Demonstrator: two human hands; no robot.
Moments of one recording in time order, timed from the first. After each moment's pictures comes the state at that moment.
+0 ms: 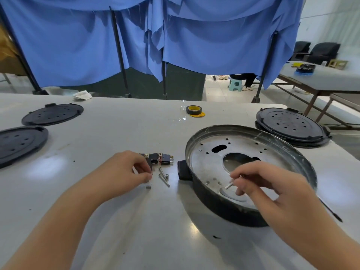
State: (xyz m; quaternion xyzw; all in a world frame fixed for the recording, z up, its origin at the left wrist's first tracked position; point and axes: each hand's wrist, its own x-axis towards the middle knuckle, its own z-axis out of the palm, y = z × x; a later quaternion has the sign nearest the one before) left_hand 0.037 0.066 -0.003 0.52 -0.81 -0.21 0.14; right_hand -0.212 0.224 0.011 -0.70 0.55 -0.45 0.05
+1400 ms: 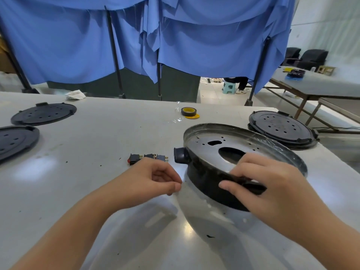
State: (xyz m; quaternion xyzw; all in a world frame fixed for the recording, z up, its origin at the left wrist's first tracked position) left_hand 0.002 0.094 -0.002 0.37 -0.77 -0.49 0.19; right_hand -0.220 0.220 0.027 -0.75 0.59 -0.30 -0.07
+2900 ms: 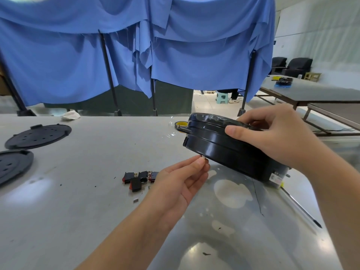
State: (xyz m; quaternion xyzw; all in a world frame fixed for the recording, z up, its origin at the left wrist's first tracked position) left_hand -0.075 0.120 0.017 0.27 -0.33 -0.81 0.40; right_hand -0.255 0.175 0.098 -0.66 0.61 -0.44 0.03
